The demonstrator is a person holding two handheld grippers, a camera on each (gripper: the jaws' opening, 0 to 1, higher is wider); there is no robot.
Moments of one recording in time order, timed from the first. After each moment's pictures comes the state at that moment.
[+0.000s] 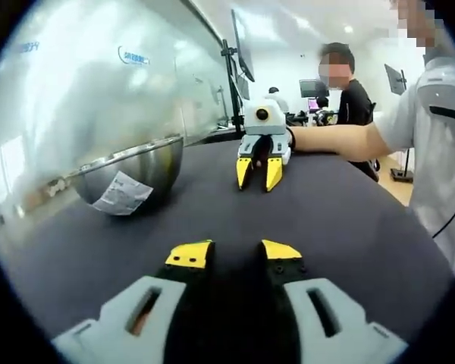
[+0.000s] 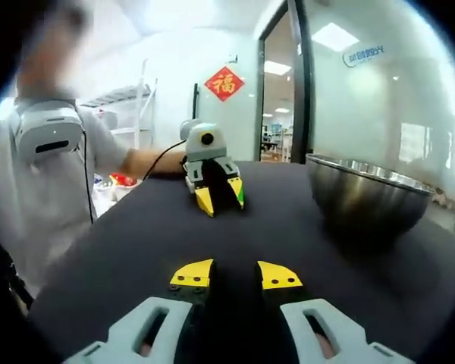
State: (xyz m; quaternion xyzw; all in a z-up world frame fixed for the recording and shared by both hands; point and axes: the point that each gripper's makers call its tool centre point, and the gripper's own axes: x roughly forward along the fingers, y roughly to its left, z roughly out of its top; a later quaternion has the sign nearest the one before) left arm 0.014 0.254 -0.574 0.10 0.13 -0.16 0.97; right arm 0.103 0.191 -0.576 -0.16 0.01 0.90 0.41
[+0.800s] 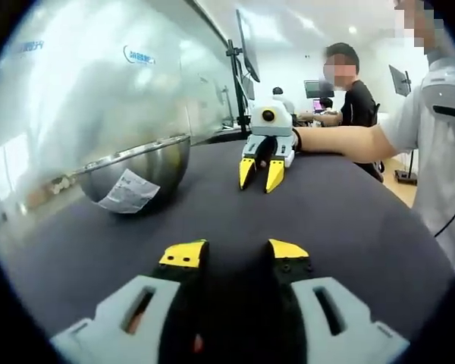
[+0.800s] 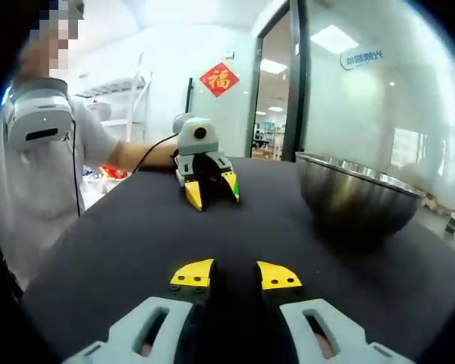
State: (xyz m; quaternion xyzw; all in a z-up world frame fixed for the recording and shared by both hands) left arm 0.014 0.259 -0.574 0.10 0.13 -0.15 0.98; right arm 0.107 0.193 -0.582 -0.18 0.01 0.89 0.42
